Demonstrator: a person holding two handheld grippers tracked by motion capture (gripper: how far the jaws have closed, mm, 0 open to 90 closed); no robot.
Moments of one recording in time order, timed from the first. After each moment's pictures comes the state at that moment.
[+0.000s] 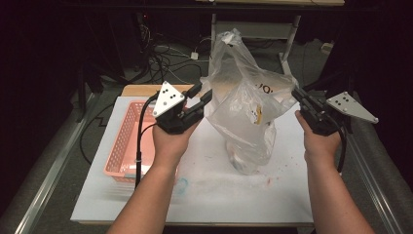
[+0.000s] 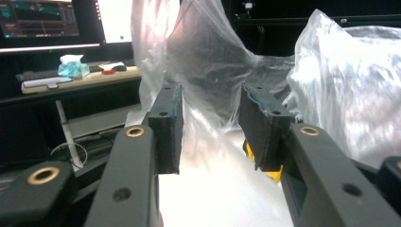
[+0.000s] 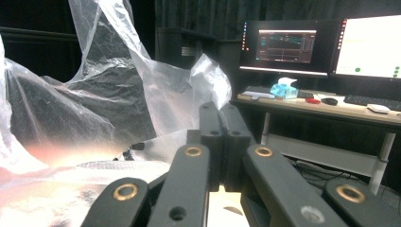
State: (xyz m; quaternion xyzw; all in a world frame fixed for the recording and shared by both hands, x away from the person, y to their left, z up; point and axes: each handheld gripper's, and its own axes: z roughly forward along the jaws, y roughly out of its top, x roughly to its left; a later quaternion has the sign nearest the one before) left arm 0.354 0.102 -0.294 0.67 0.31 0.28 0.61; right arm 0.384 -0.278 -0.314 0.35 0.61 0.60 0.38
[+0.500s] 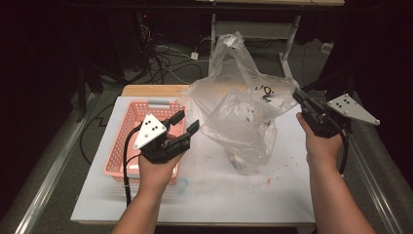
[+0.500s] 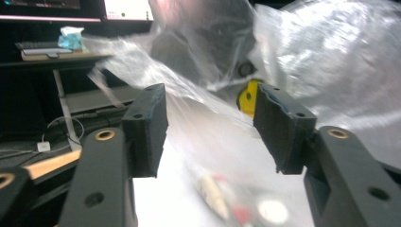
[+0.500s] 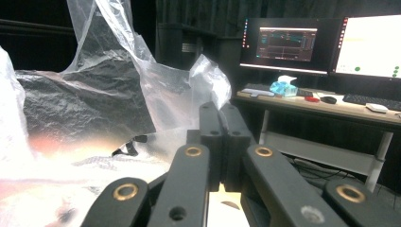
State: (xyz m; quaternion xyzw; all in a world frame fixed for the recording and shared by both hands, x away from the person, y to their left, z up) left arm 0.309 0.128 -0.340 0.68 0.34 0.24 0.60; right arm 0.380 -0.282 -0.316 0.35 0.62 0.59 0.38
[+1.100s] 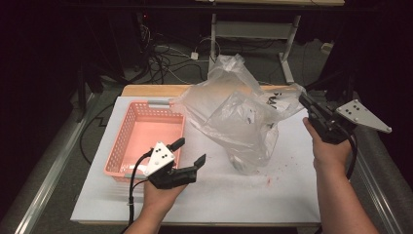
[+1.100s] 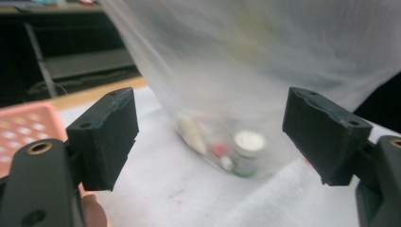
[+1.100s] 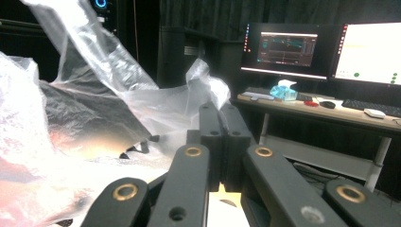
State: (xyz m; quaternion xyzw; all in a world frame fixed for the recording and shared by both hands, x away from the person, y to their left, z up) left arm 0.285 0.111 -0.395 0.73 0.34 0.20 0.56; right arm 0.362 -0.293 -0.313 0.34 0.62 0.59 0.39
